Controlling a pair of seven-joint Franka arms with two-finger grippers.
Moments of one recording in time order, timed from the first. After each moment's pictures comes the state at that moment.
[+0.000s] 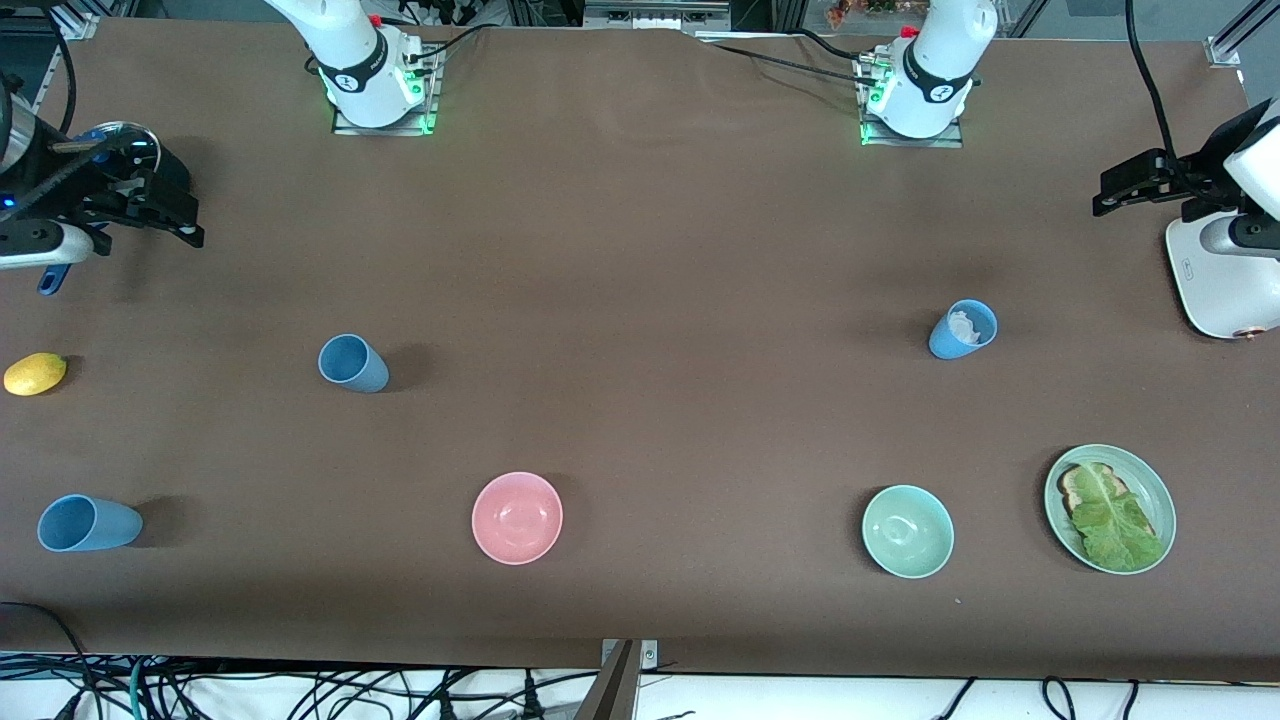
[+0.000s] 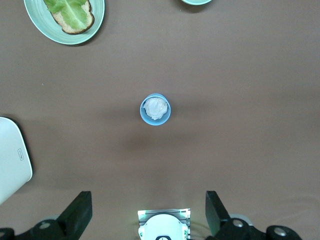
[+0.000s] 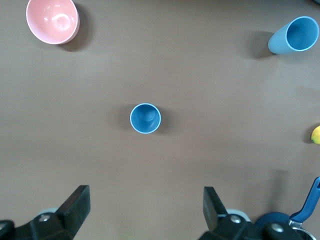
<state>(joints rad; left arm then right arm) 0.04 0.06 -0.03 -1.46 -0.02 1.31 0.05 0.10 0.06 -0.03 -1.48 0.00 1.53 -0.04</state>
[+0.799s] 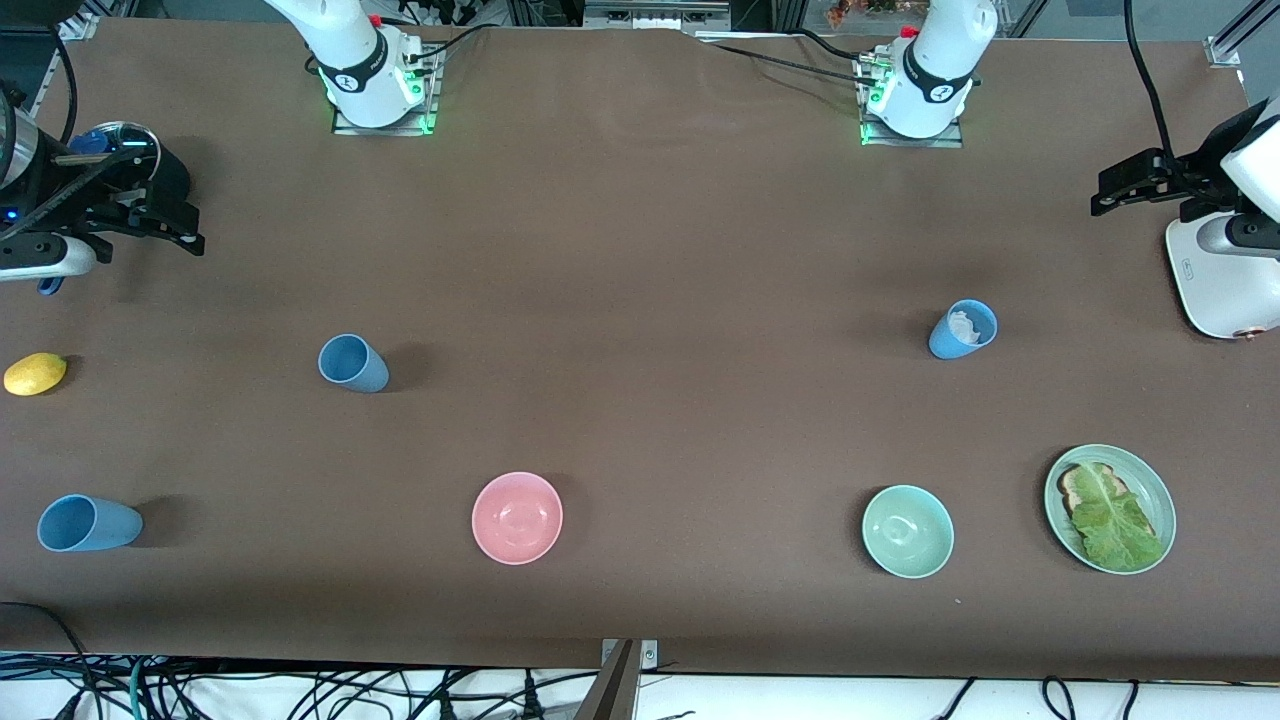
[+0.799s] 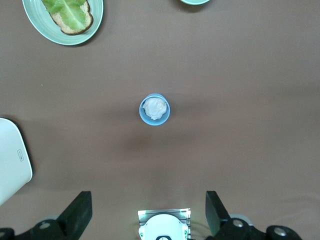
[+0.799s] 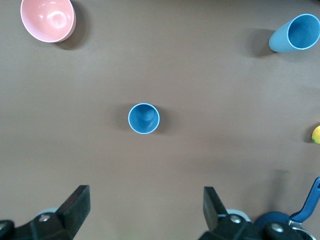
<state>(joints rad) 0.03 0.06 -0.03 -1.46 -0.02 1.31 0.05 0.10 0.08 -0.03 -1.48 -0.01 1.53 -0.04</state>
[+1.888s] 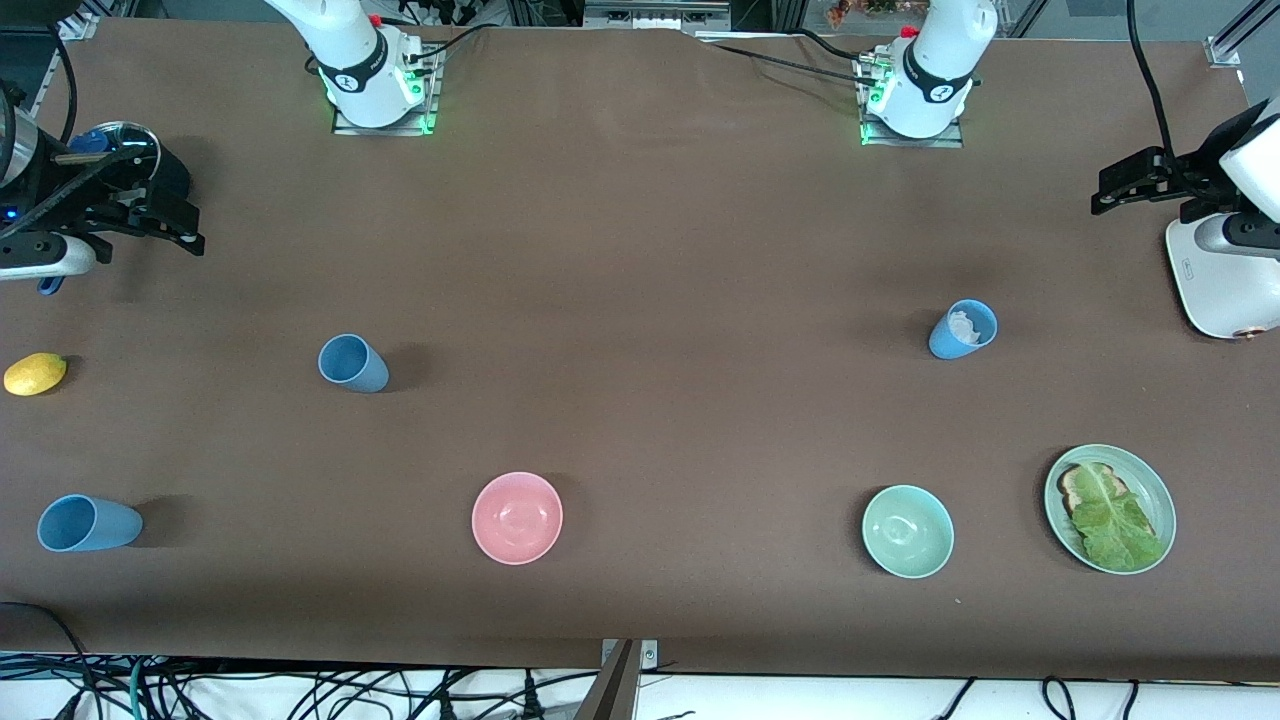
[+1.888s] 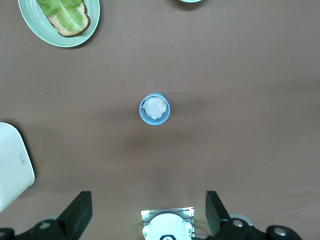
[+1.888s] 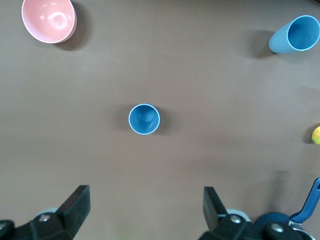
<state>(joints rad) 0.04 0.06 -0.02 -1.46 -0.01 1.31 0.10 0.10 0.08 -0.03 -1.48 -0.01 1.53 -0.04</state>
